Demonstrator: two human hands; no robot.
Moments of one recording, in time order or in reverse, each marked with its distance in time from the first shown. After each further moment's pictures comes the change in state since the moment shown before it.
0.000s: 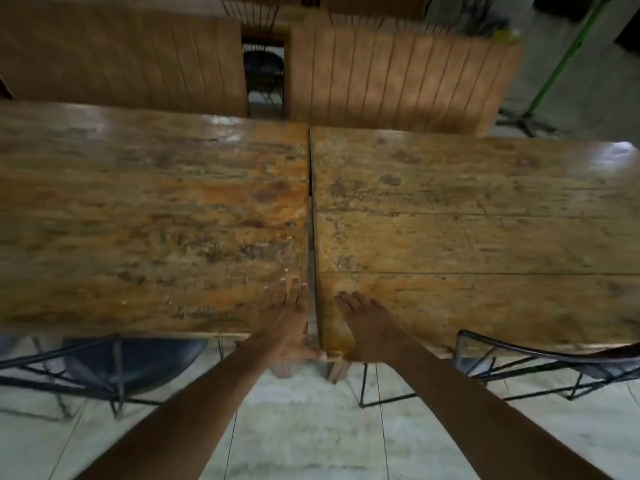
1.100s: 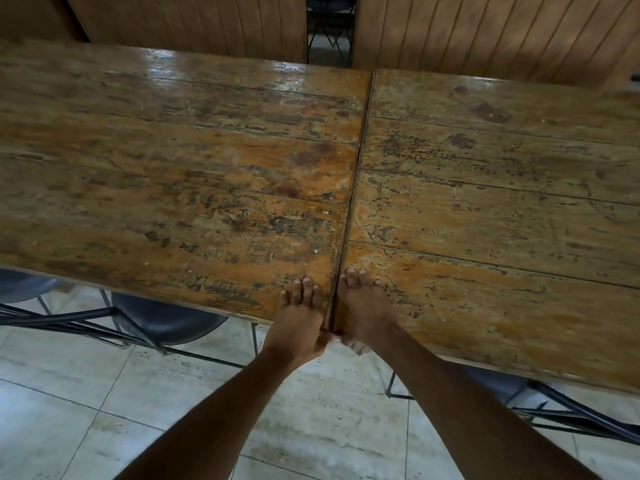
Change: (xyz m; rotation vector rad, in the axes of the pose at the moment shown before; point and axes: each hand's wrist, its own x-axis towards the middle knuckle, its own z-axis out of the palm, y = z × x) left_hand 0.017 -0.001 0.049 0.065 0.061 -0.164; right_hand 0.108 -0.001 0.045 0.004 -0.075 -0.051
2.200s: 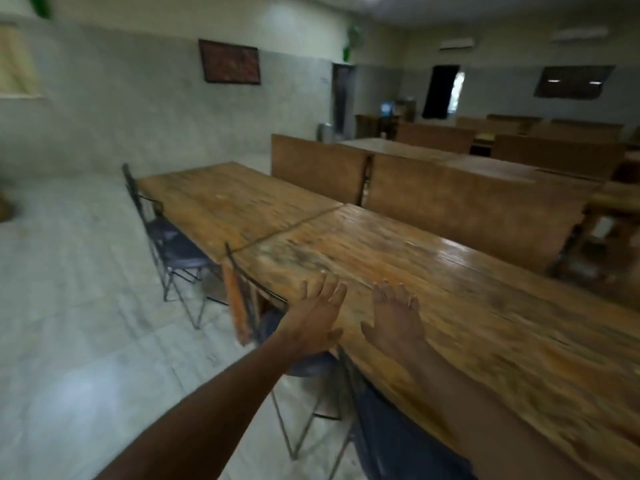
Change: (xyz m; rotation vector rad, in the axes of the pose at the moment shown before) left_hand -0.340 -0.587 -0.199 0.065 0.369 -0.392; right_hand 0.073 -0.630 -0.297 -0.035 0.423 -0.287
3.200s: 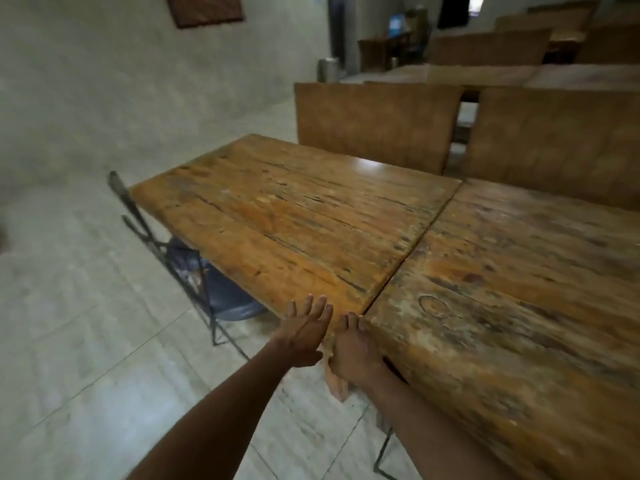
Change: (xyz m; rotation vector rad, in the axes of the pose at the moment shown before) left_hand 0.239 -0.721 0.205 0.074 -0.507 0.053; right_hand 0.603 -0.504 0.198 0.258 -0.295 0.019
